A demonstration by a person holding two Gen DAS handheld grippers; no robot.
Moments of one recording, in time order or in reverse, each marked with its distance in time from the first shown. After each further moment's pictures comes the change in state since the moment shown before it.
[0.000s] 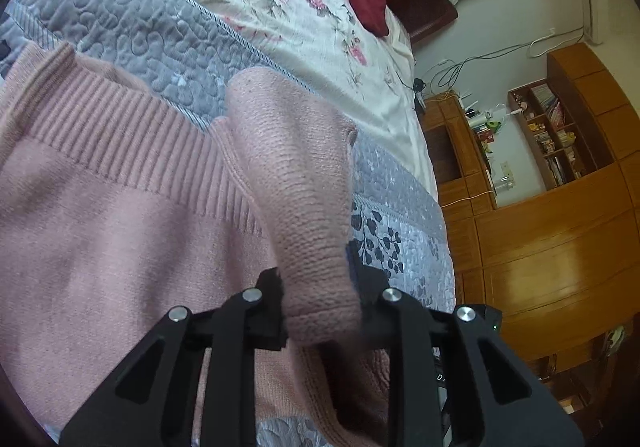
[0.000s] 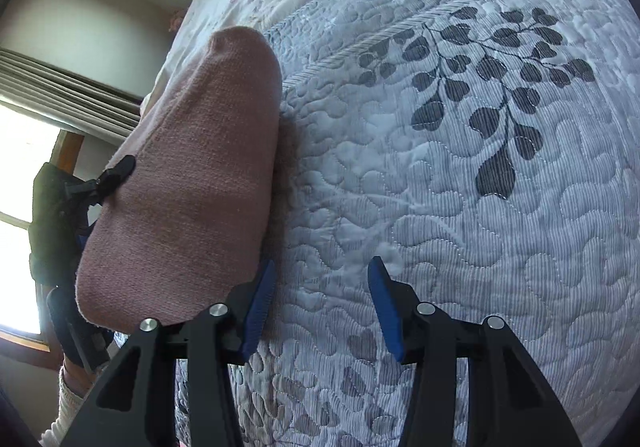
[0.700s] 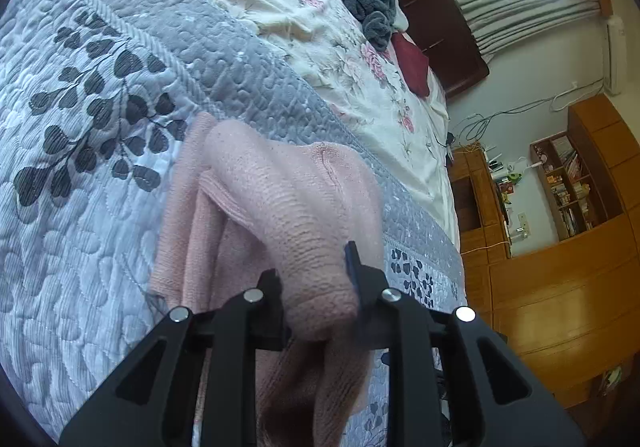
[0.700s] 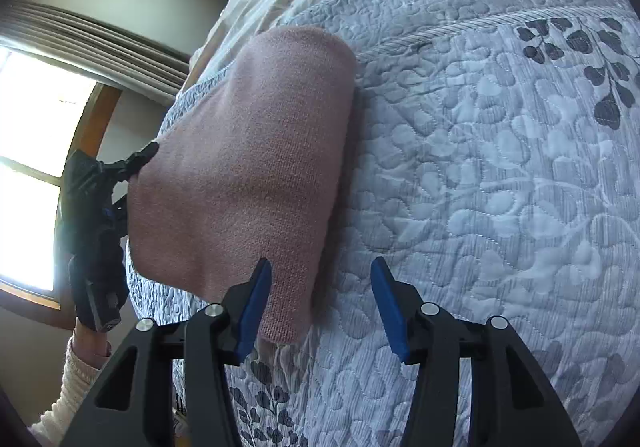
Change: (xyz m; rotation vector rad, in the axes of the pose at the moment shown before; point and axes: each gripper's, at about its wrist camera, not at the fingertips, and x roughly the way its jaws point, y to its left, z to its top) left arm -0.129 0.105 0.028 -0.118 -0.127 0.074; right arm 0.061 0.089 -0.004 -0.124 0.088 0.126
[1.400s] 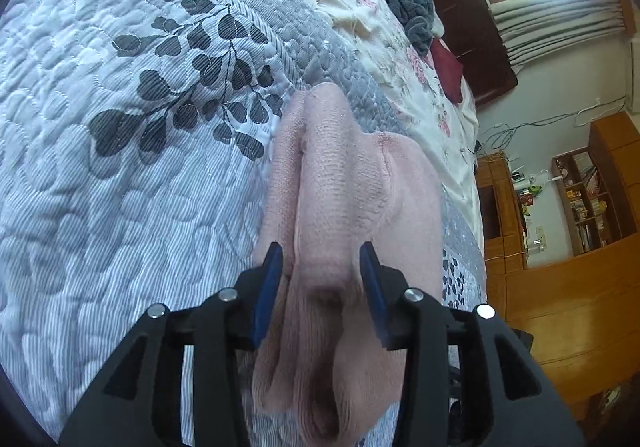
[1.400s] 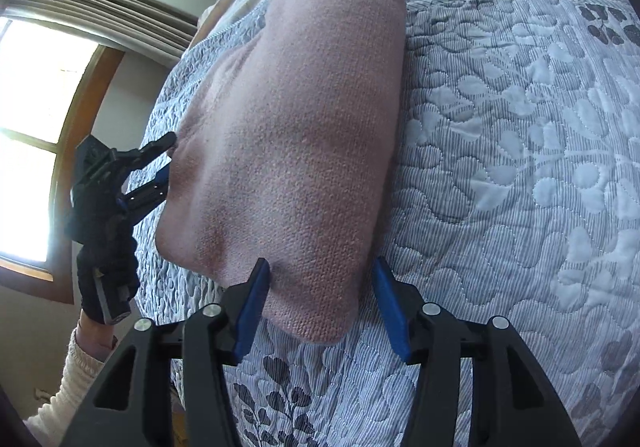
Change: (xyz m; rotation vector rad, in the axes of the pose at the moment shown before) left arm -0.027 0.058 -0.027 -0.045 0.001 0.079; right arm 0.040 0.034 -0.016 -0.060 0.099 -0.010
